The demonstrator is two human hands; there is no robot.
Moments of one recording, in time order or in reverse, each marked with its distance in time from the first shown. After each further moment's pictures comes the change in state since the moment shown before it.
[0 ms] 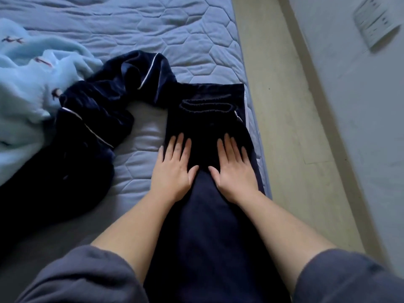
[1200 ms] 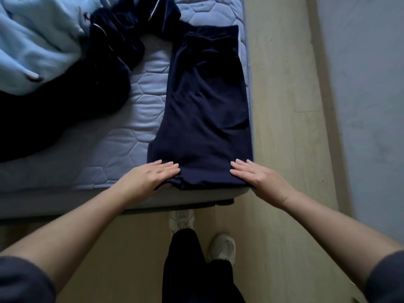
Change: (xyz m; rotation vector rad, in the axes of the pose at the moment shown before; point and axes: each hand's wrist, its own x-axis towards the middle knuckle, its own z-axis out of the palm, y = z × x) left_hand -0.270 0.011 -0.045 -0.221 -0.008 0.542; right_hand -0.265 0.066 -0.021 0.278 -0.051 -0.570
